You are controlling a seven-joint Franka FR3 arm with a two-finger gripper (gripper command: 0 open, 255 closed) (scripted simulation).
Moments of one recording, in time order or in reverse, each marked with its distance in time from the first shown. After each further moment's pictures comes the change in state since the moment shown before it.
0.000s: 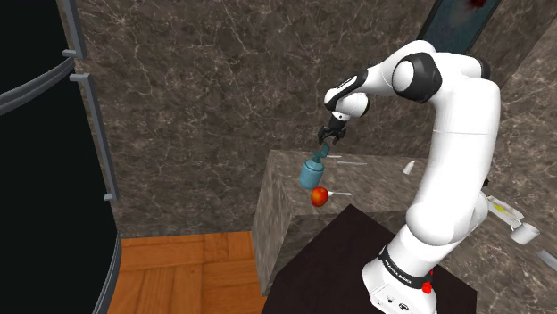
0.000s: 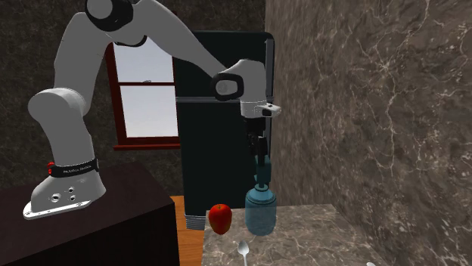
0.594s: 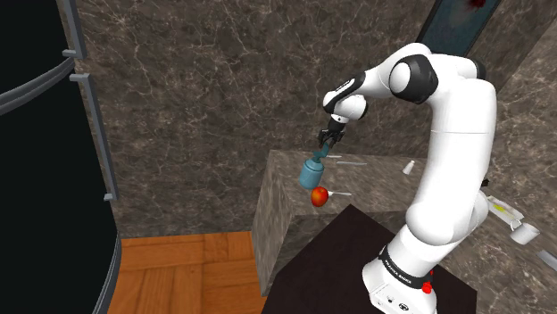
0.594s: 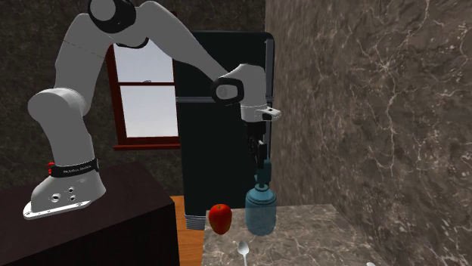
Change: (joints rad) arm -0.007 0.024 0.009 0.000 0.016 0.027 -0.012
